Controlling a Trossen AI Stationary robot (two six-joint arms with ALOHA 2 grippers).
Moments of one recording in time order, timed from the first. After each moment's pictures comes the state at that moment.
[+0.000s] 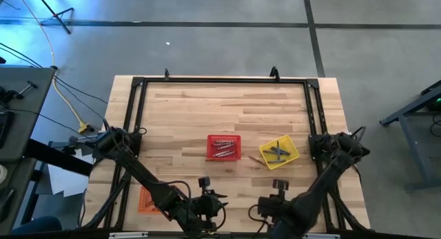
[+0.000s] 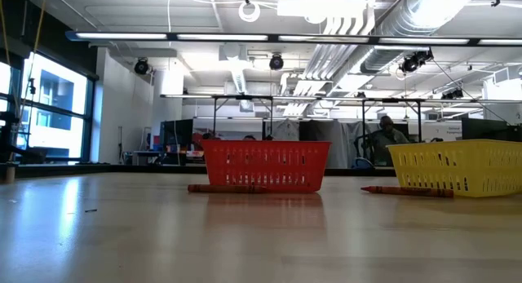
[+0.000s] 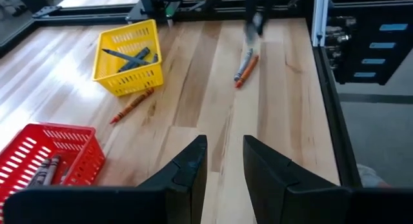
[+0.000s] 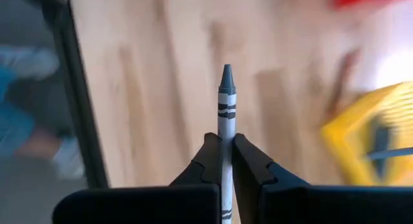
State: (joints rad) left arm -0.73 1.97 1.49 -0.27 -0.82 -0.47; right arm 0.86 1.97 1.78 -1.32 0.30 1.00
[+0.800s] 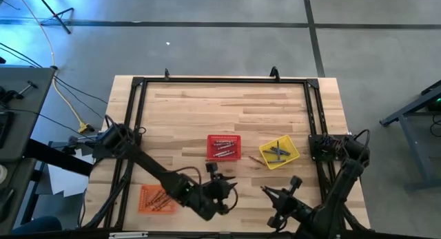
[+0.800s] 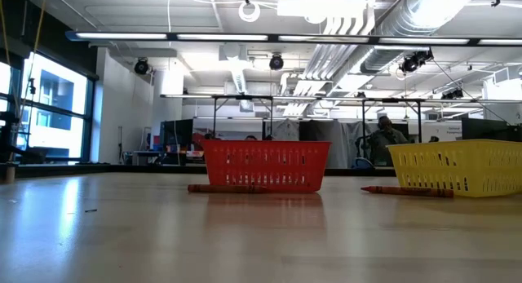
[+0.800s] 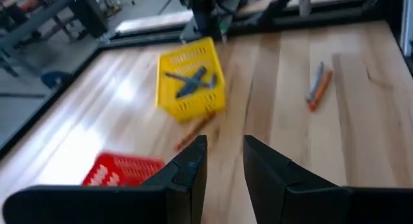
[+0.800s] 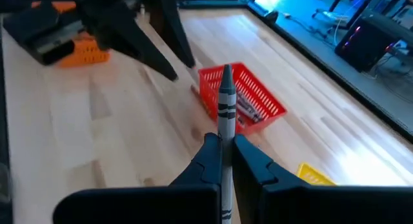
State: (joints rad) left arm -0.62 1.97 1.49 -0.24 -0.90 -0.30; right arm 1.02 1.97 1.74 -1.55 1.07 1.57
